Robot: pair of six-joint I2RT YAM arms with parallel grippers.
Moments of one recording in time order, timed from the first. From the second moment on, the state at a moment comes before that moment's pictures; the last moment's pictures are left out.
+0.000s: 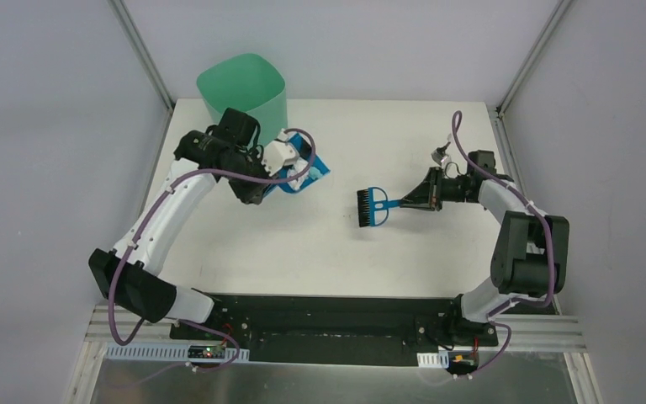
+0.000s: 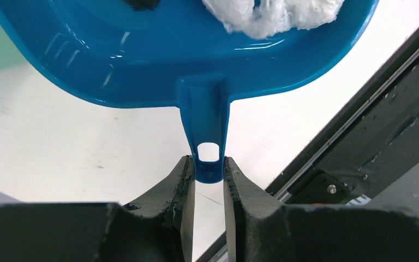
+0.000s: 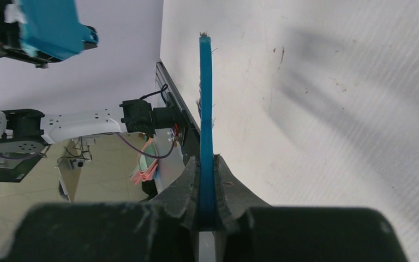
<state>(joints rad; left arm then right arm) -0.41 1.39 1.45 -1.25 0.24 0.53 -0.08 1.56 0.95 -0.53 -1.21 0.15</state>
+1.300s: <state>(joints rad) 0.06 1.98 2.50 -1.47 0.09 0.47 -0.15 1.58 0.96 -0.67 -1.28 0.00</state>
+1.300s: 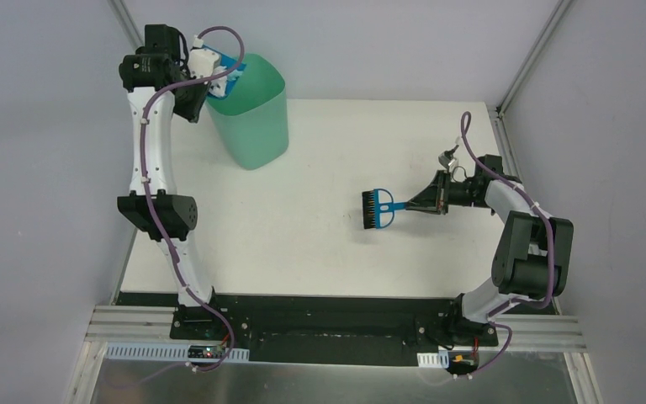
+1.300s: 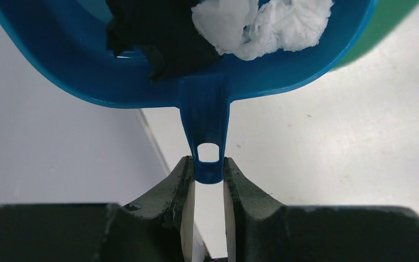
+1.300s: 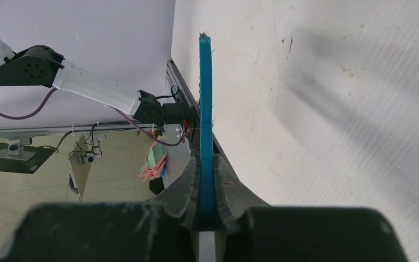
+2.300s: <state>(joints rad) -0.14 2.02 2.33 -0.57 -0.66 1.66 -0.16 1.53 0.96 -0.72 -1.29 -0.03</state>
